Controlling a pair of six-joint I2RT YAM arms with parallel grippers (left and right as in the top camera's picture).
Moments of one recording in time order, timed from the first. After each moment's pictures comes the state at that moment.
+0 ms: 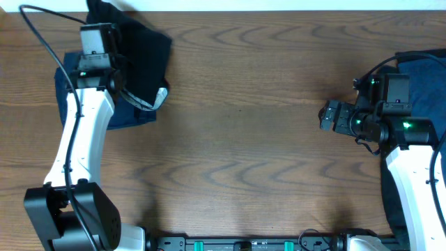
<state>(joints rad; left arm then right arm) 0.08 1.64 1.36 -0.54 -0.38 0.20 -0.02 1.26 1.08 -0.89 -0.14 0.25</state>
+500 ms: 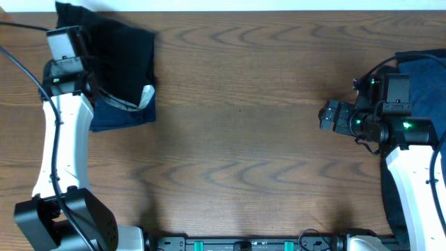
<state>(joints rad) 0.22 1.60 1.36 -0.55 -0.34 0.11 -0.02 1.26 1.08 -0.89 -0.14 0.25</state>
